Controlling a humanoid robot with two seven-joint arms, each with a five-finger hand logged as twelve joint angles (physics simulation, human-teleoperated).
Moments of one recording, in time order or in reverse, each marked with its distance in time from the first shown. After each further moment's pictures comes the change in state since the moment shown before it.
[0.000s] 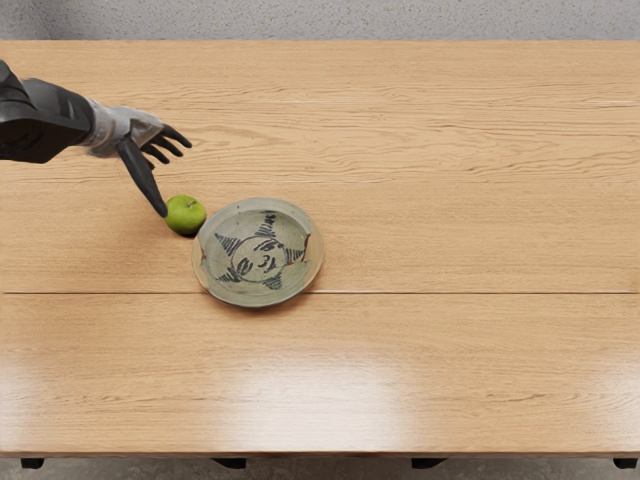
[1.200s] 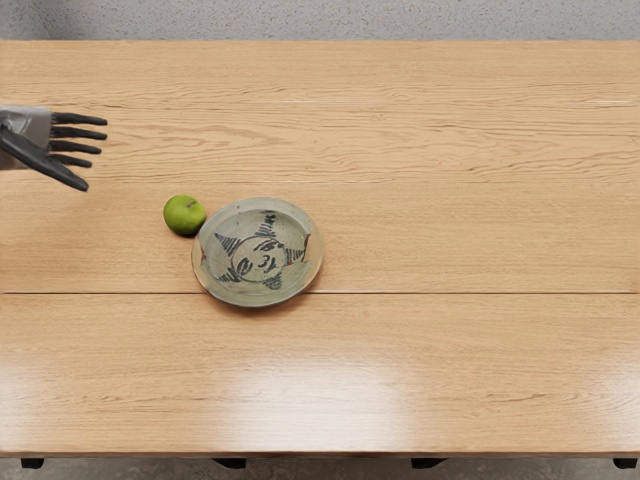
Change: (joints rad) left arm 0.333 0.218 -0.455 0.218 -0.245 -0.280 -0.100; right arm 0.002 0.000 0.000 0.005 0.000 0.000 0.000
